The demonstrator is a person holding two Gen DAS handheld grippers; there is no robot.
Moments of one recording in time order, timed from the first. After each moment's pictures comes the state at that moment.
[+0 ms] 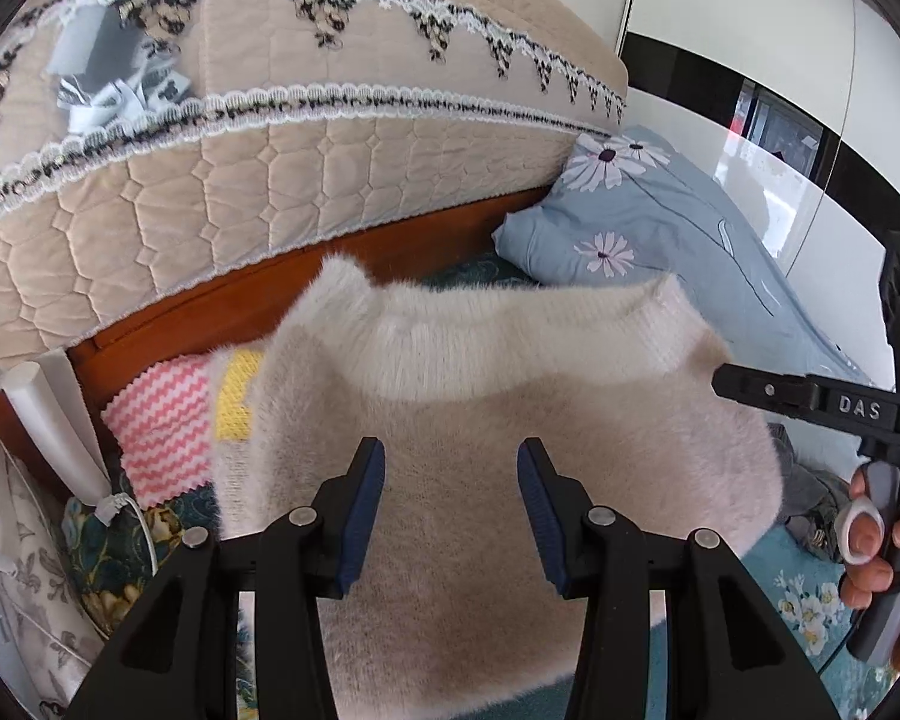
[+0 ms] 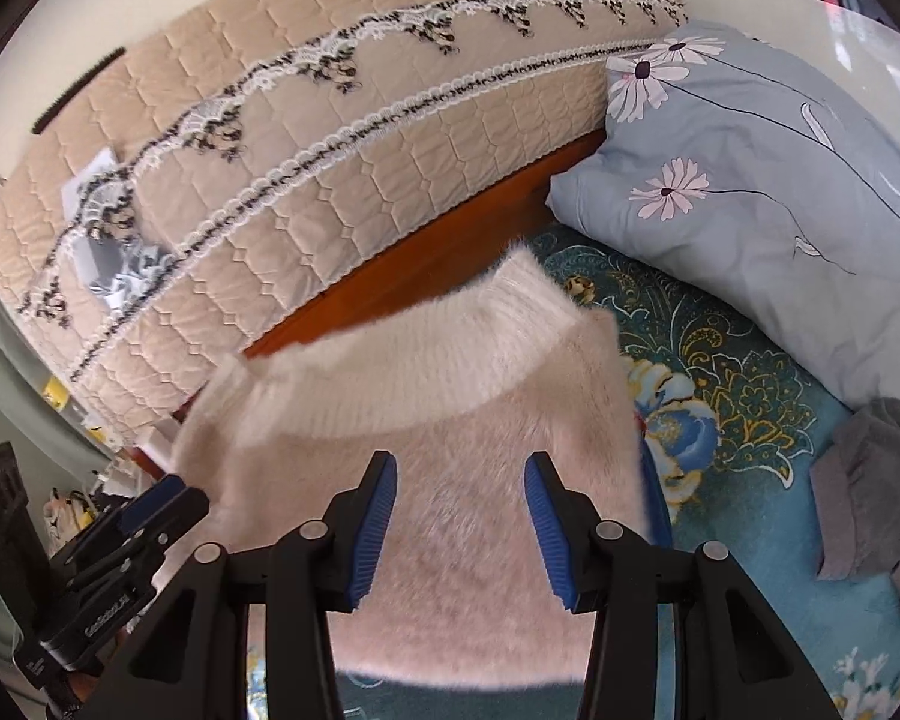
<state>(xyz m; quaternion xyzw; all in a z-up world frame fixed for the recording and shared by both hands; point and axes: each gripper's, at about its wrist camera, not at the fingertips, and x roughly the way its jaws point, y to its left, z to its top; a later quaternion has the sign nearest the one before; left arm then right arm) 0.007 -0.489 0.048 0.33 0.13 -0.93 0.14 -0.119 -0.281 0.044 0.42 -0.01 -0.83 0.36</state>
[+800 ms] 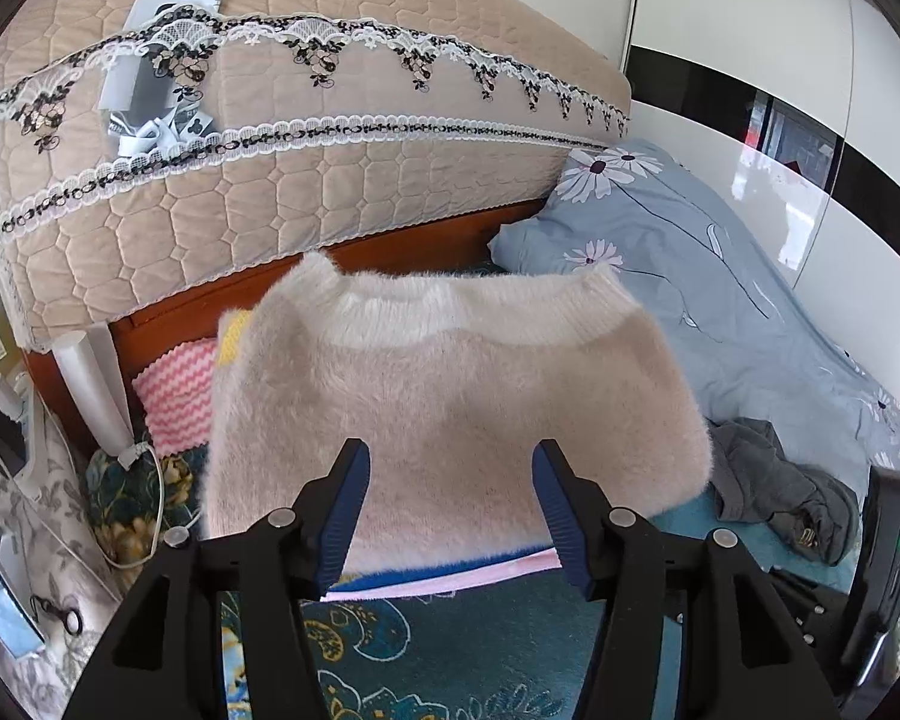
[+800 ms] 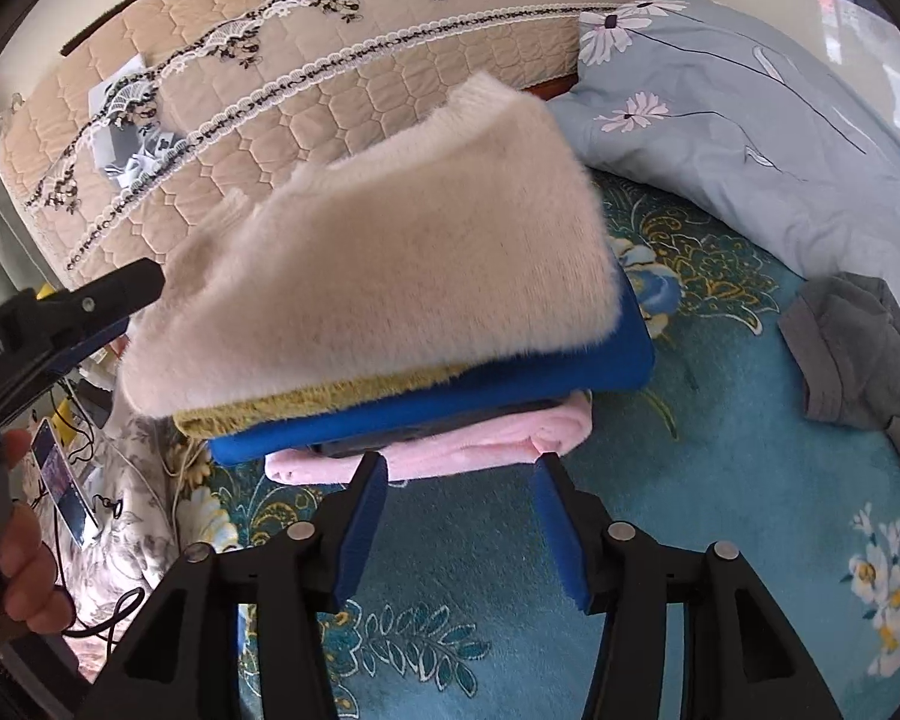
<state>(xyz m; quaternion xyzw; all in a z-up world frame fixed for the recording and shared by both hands) 0.047 -0.412 0.061 0.32 0.13 -0.92 0.17 -0.020 -0.222 -0.035 0.44 0.01 -0.83 0.34</state>
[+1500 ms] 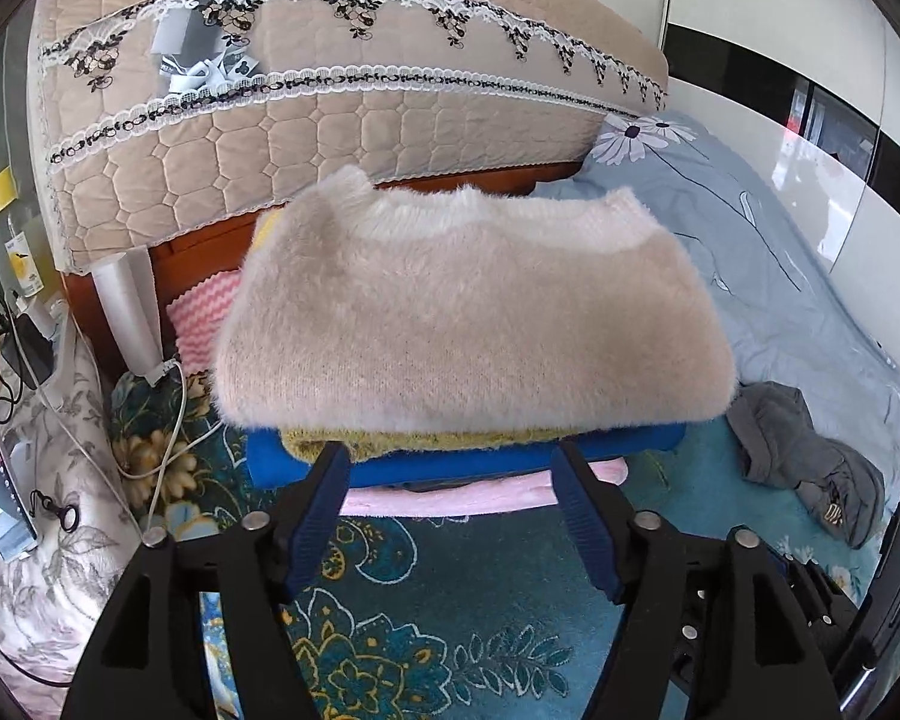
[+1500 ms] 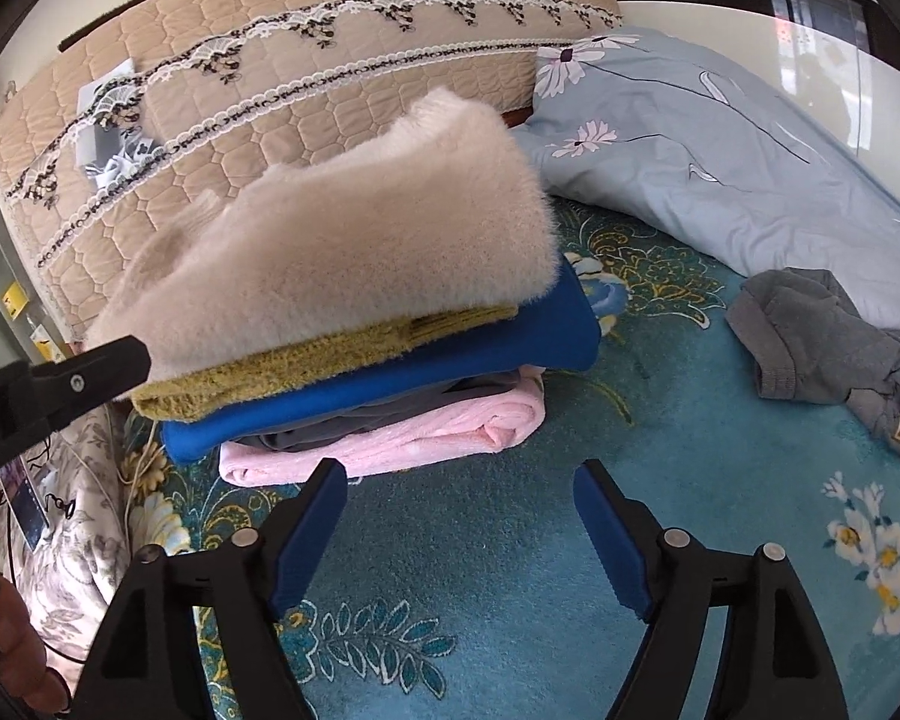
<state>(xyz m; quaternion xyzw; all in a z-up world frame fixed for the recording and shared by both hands) 0.079 -0.383 0.023 0.35 0.14 -0.90 0.22 0.010 -0.205 -0.051 0.39 0.02 -0.88 0.28</state>
